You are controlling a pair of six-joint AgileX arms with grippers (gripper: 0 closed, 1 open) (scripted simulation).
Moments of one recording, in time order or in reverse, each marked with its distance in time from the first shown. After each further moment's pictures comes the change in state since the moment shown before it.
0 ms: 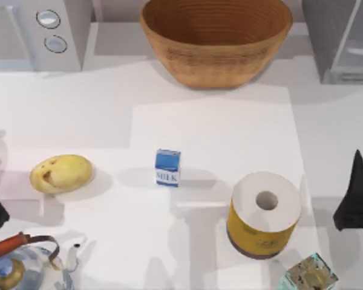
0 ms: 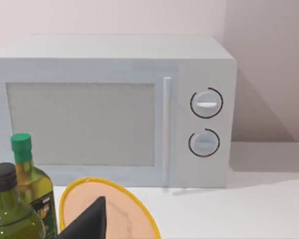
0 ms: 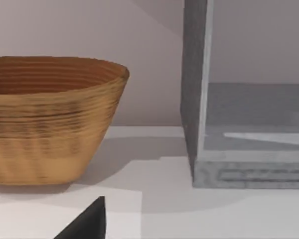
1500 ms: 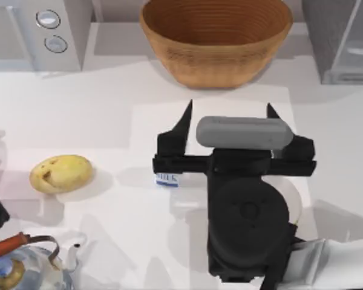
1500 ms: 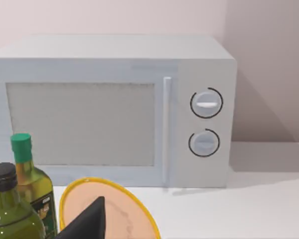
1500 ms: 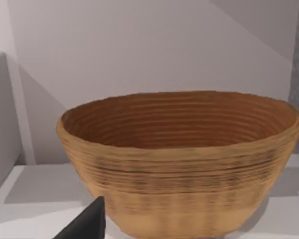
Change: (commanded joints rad) left arm 0.000 0.000 0.000 0.000 0.000 0.000; right arm 0.299 1.052 0.686 0.389 0.342 0.022
